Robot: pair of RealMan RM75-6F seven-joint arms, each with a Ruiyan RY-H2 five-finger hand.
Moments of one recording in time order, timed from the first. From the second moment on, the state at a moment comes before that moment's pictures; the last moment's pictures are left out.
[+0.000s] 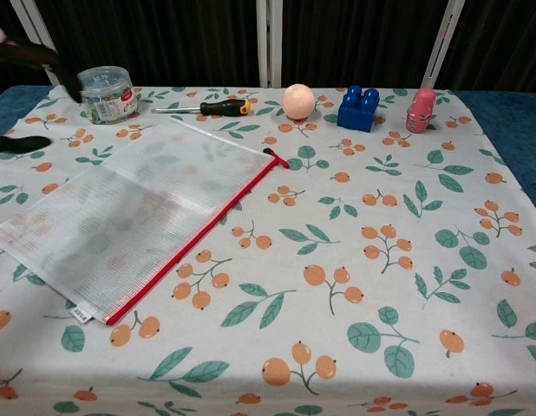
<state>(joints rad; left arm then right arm) -0.50 -1.30 -0.16 -1.67 1.48 1.09 0.20 0.13 -1.13 0.03 -1.58 -1.66 1.51 0.11</state>
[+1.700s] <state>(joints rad) -1.22 -1.93 -0.26 -0.91 0.74 0.53 0.51 0.15 -1.13 0.05 -1.57 -1.56 1.44 0.10</state>
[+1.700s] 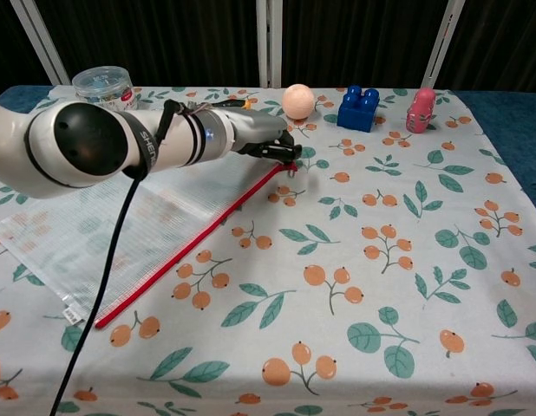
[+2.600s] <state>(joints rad) -1.21 -1.90 -0.18 -1.04 1.01 0.73 0.49 0.14 -1.13 0.05 -1.56 -1.57 1.46 0.12</state>
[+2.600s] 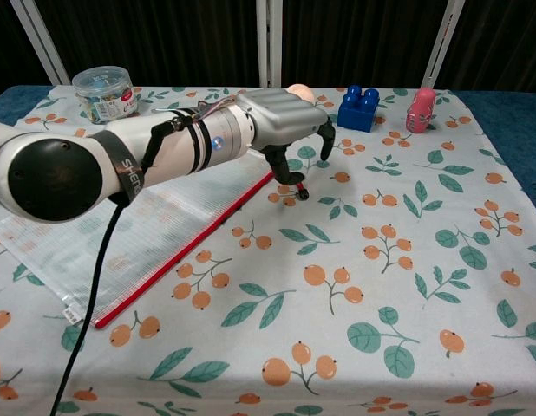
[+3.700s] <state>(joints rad) -1.25 -2.07 -0.24 -0.65 1.03 0.56 0.38 0.14 -1.13 0.05 -1.55 -1.55 1.45 0.13</state>
